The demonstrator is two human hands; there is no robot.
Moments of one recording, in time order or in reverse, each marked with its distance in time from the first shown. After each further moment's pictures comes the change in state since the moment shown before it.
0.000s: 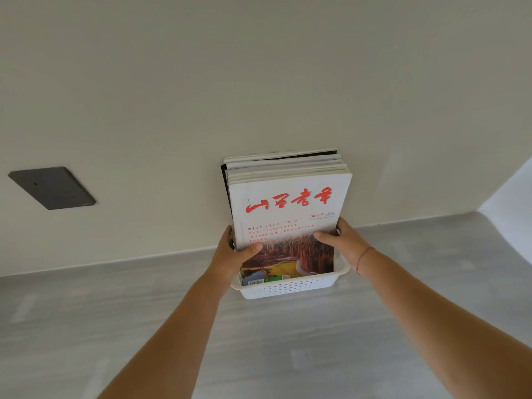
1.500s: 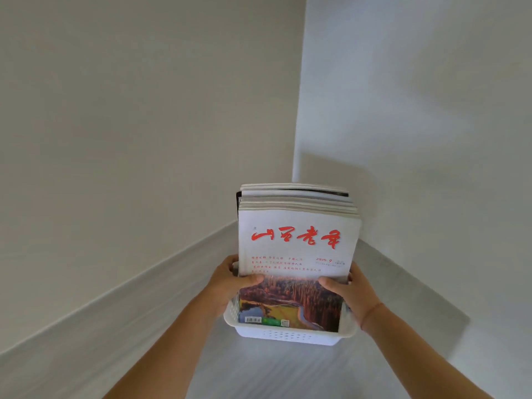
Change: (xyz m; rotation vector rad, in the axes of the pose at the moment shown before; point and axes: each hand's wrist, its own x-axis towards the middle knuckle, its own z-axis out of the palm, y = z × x) left_hand -0.094 -0.013 0.263 0.260 -0.606 -0.032; right_hand -0.248 0.126 -0.201 0.349 0.602 0.064
